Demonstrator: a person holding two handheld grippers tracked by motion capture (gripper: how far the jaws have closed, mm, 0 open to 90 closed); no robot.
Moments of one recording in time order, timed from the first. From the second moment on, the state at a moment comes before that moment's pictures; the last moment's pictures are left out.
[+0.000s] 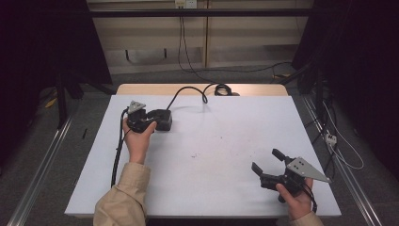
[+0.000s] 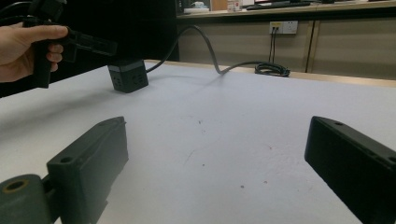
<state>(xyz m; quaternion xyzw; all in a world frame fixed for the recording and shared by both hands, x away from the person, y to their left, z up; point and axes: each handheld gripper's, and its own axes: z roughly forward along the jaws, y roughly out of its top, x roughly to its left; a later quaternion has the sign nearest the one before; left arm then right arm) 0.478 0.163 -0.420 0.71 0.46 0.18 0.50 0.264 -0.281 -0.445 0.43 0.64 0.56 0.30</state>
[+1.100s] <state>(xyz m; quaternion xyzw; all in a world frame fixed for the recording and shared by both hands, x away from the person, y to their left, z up) 0.430 0.179 -0.418 0.74 0.41 0.14 0.52 0.265 -0.280 -0.444 0.43 0.64 0.56 0.30</state>
